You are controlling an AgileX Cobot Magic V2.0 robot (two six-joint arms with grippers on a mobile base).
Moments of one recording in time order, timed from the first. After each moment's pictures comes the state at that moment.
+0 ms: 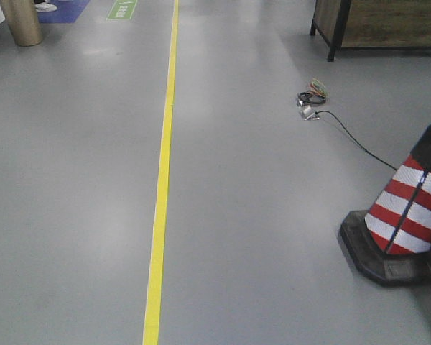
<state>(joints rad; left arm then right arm) -0.26 0.36 -0.36 -0.08 0.47 0.04 0.30 0.30 -0.40 -0.27 0.48 0.28</state>
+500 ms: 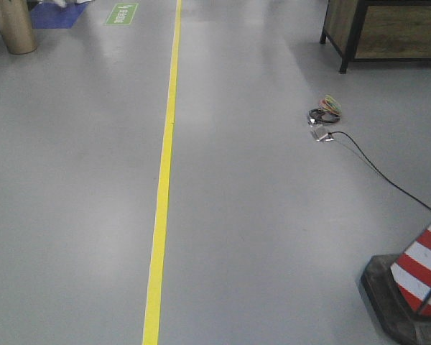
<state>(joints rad) -0.26 0.36 -0.36 -0.08 0.47 0.04 0.30 0.30 -0.40 -0.27 0.48 0.28</state>
